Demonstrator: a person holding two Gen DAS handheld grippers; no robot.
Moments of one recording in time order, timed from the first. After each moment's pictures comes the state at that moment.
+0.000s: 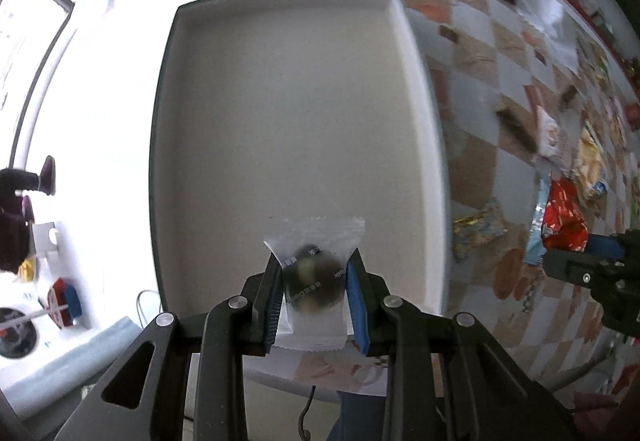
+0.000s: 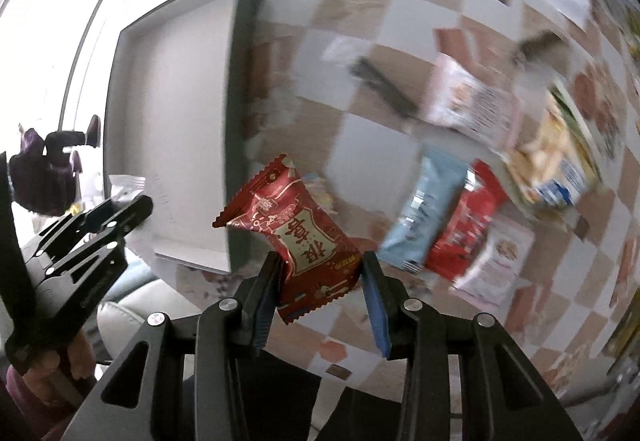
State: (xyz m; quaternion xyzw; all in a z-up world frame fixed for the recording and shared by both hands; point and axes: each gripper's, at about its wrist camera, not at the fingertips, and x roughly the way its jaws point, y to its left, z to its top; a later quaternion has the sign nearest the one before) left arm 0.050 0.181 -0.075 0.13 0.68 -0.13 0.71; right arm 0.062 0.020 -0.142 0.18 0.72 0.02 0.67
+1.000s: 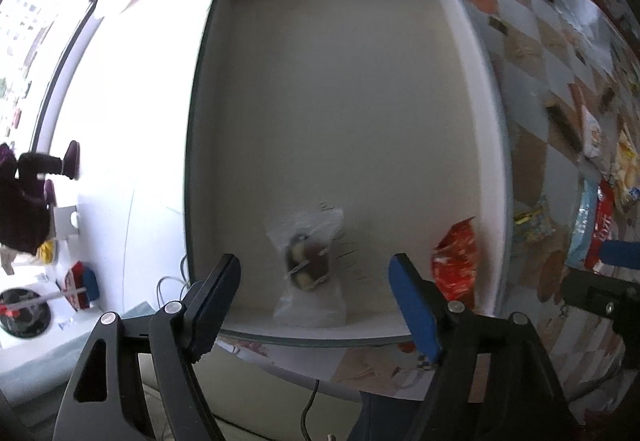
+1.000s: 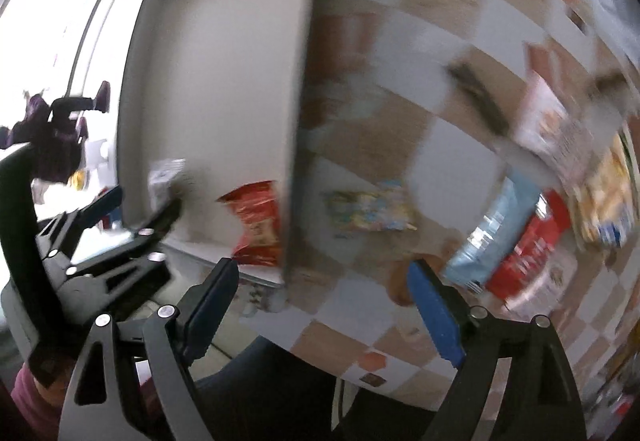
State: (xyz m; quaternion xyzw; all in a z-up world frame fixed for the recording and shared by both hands) left arm 0.051 0.188 -0.090 0.16 0.67 -0.09 0.72; right arm 0.074 0.056 -0.169 0.17 0.75 0.04 0.64
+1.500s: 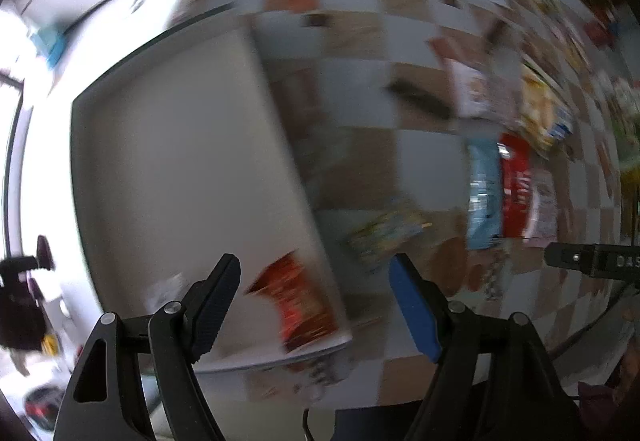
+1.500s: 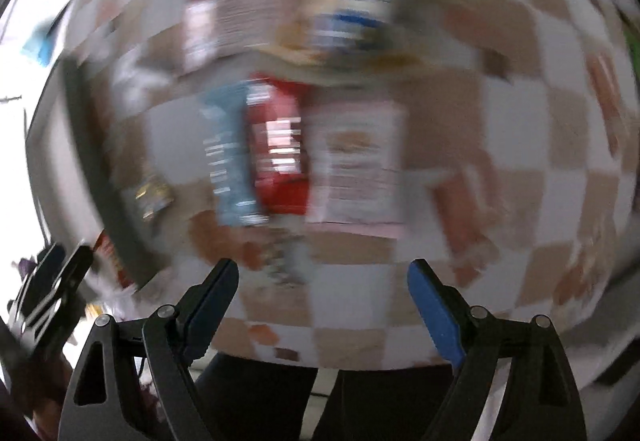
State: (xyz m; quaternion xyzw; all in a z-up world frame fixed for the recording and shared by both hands) left arm 0.023 0.056 -0.075 0.23 0.65 -0.25 0.68; right arm -0.042 -0.089 -0.202 0.35 0.72 -0.17 0.57
